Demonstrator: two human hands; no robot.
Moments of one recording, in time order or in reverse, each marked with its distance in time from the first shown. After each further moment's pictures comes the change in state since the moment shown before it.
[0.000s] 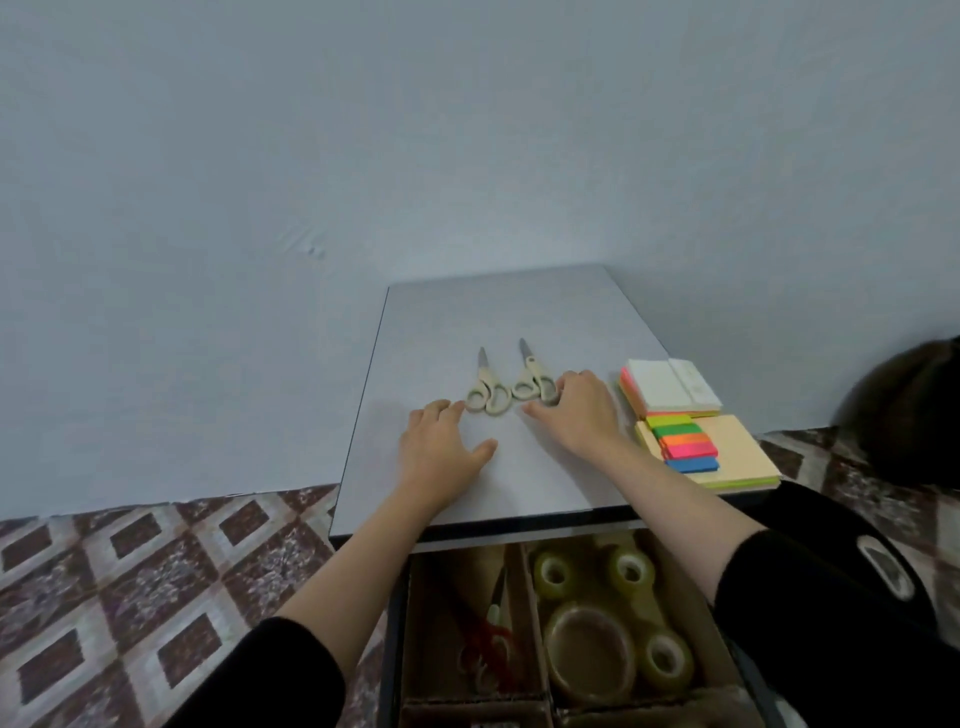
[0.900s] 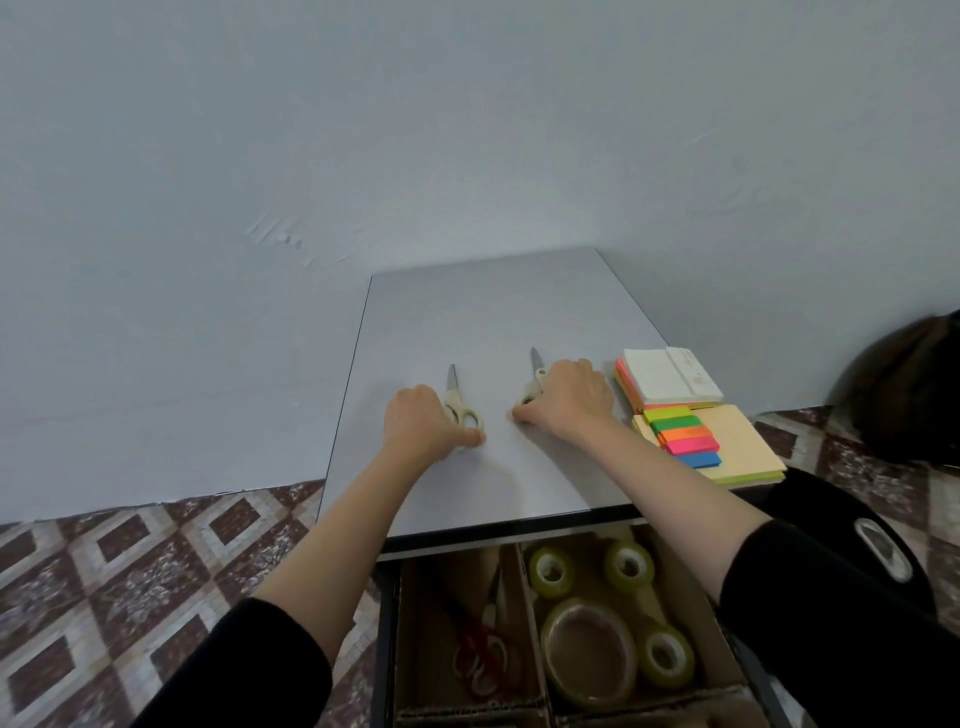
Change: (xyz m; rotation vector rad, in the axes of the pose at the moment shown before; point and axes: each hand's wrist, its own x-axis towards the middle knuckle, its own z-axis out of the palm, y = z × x) left_hand 0.033 0.009 -0.020 -0.032 -0.144 -0.181; right_hand 0.007 -0.016 -0.009 -0.190 -0.099 0.077
